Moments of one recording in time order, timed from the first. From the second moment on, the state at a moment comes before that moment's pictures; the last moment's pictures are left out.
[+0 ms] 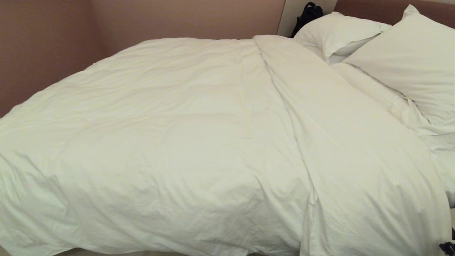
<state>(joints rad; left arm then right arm) 0.01 0.00 0.00 0.00 0.01 -0.03 -0.95 2.48 -0.02 -1.51 0.30 -0.65</state>
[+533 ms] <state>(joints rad) 0.01 0.00 0.00 0.00 0.01 -0.03 -0.95 2.48 -0.02 -1.51 0.25 -0.66</state>
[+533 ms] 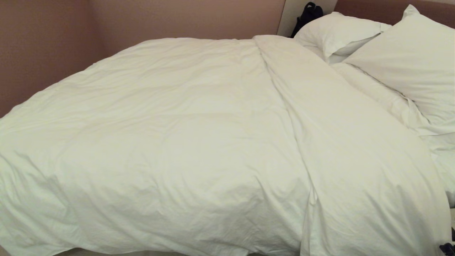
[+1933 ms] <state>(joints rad) 0.01 0.00 0.00 0.00 0.01 -0.03 -0.95 2.41 0.00 -1.51 0.17 -0.65</state>
